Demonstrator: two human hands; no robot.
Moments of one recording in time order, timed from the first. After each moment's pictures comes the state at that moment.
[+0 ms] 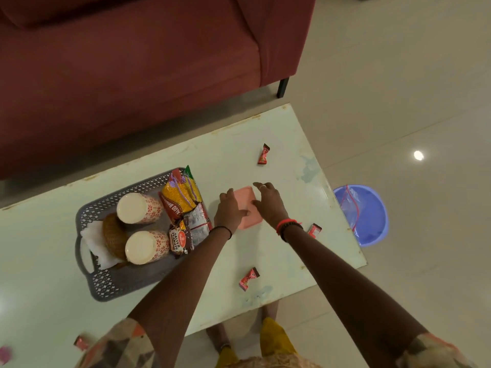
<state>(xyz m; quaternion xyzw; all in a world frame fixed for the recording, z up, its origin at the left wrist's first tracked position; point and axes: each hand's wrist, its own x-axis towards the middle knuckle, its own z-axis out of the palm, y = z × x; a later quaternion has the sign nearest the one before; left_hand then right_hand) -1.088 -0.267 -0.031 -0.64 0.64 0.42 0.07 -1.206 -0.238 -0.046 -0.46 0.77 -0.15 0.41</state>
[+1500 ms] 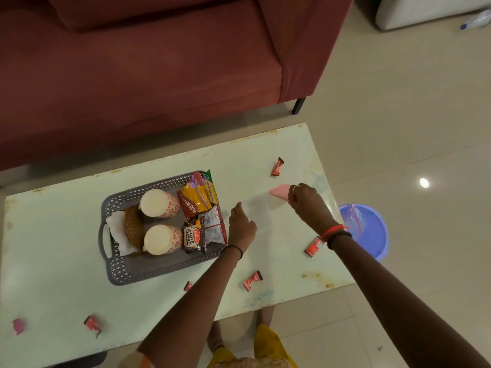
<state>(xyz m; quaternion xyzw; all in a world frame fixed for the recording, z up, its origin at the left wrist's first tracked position) -1.085 -0.233 0.005 -0.69 0.54 0.47 -0.05 -1.265 -0.236 0.034 -0.61 0.74 -0.07 0.27</state>
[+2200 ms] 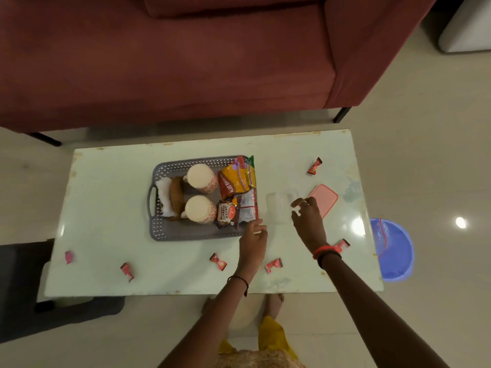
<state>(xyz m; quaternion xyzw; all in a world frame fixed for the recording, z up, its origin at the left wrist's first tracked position) -1.028 -0.147 0.054 -0.72 0.39 0.52 -0.23 -1.174 -0.187 0.033 -0.56 0.74 -0.17 0.33</state>
